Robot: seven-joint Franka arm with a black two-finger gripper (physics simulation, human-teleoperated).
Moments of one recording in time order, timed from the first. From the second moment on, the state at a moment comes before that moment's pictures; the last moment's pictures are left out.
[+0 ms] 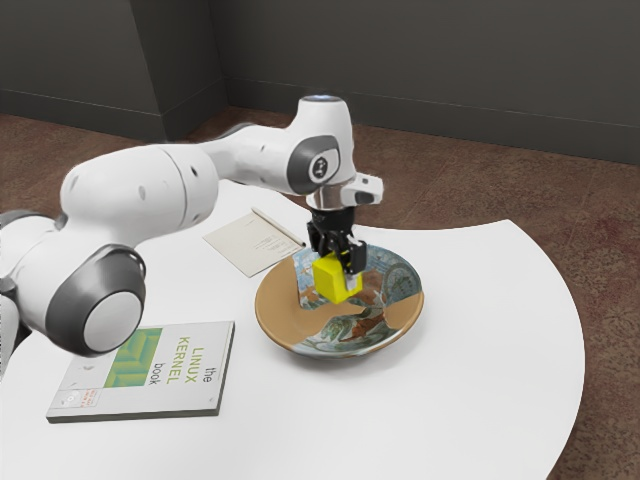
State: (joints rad) arm -0.28 0.79 0.15 -1.13 -0.19 1.80 0.28
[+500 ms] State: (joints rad) arm -0.27 0.81 0.16 -1.12 -0.22 1.82 0.31
